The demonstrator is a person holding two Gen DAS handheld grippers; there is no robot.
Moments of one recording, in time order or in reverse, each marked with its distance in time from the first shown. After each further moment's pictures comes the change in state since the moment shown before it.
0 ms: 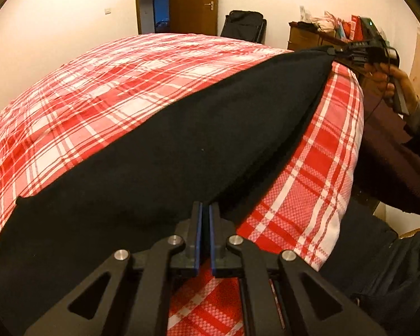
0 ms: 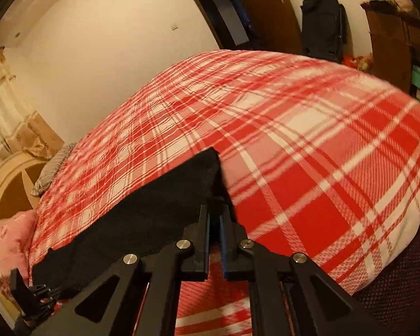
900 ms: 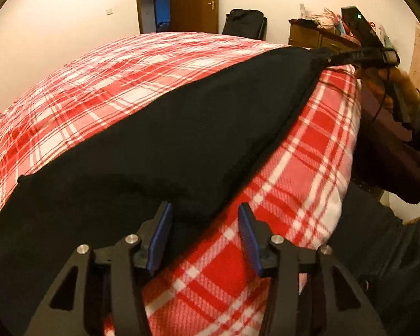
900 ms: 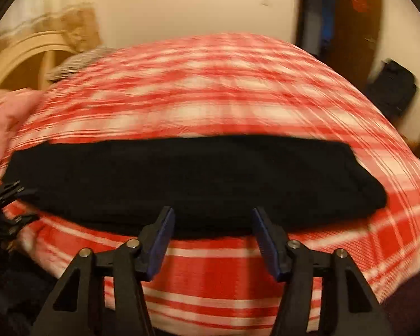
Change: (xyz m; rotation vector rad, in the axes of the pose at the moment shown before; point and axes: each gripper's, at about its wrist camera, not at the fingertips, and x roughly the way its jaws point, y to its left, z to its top) left arm -0.007 -0.007 -0.027 0.008 -0.002 0.019; right arm 0.017 0.166 -0.074 -0.583 0.165 -0.007
